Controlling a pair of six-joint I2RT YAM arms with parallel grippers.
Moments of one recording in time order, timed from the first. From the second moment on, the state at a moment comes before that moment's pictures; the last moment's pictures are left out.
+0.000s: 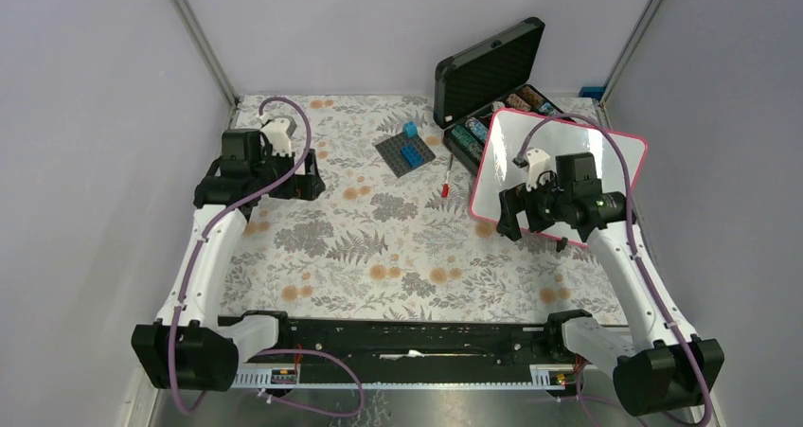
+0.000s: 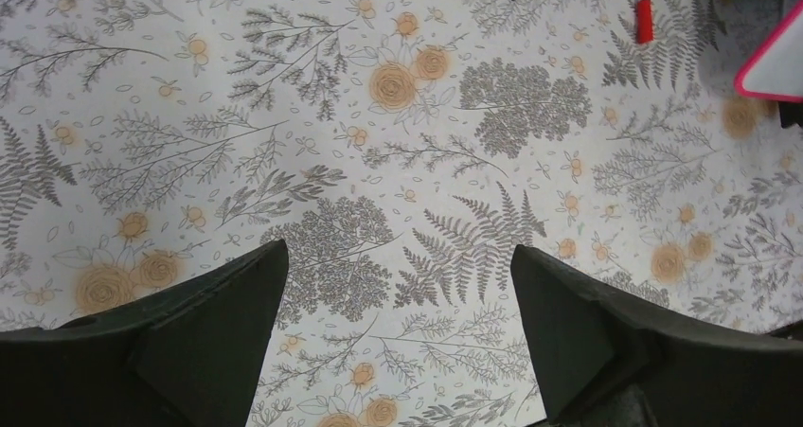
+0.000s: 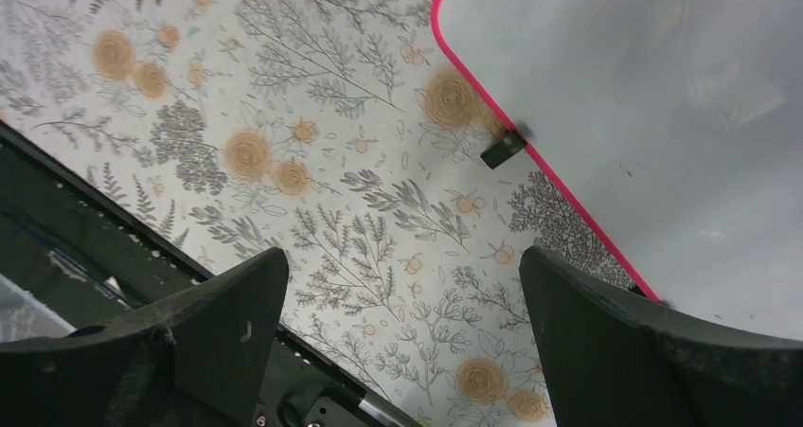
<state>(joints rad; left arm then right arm) -0.04 1.13 1.12 -0.74 0.33 0.01 0.15 1.04 1.00 -0.89 -0.42 -0.21</state>
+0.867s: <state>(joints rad) -0.04 1.11 1.11 -0.66 0.14 -0.17 0.31 1.17 0.74 -0.52 0.00 0.27</state>
